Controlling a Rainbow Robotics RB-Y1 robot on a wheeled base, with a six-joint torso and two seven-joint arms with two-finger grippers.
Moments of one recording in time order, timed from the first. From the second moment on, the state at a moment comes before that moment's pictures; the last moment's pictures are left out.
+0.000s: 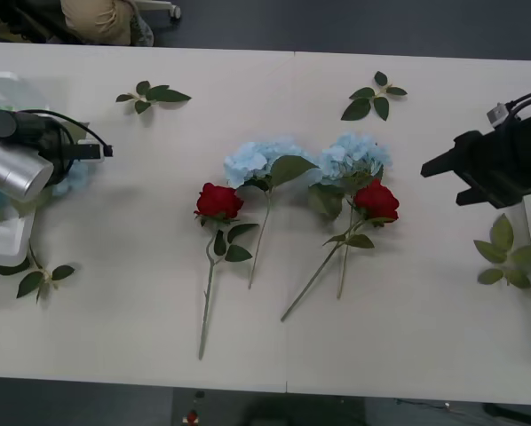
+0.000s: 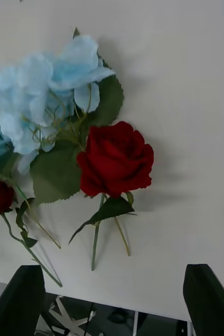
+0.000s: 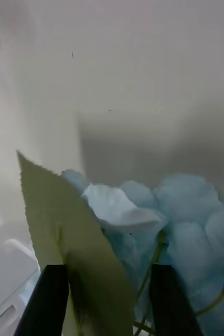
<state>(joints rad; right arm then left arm) -0.45 -1.05 0.24 -1.74 -1.40 1.28 0.78 -0.72 0.80 -0.58 -1.00 0.43 0.64 -2.54</state>
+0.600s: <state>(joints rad) -0.23 -0.80 0.24 -2.03 -1.02 1.20 0.52 -0.71 0.96 -0.43 -1.35 0.57 1.07 -2.54</state>
